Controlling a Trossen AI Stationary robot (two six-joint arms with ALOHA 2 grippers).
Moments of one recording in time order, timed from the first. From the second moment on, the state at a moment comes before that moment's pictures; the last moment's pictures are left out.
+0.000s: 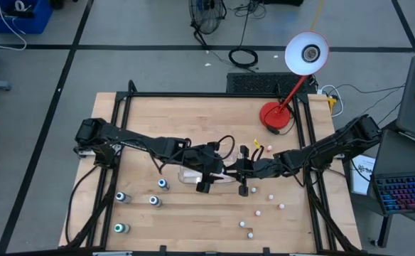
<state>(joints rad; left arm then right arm) -0.16 1.77 1.42 -0.32 0.00 0.14 0.32 1.39 0.73 0.23 0.35 0.18</state>
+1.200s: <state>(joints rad) -0.16 1.66 1.41 -0.61 -0.06 0.11 0.32 1.37 0.73 0.20 0.33 0.22</state>
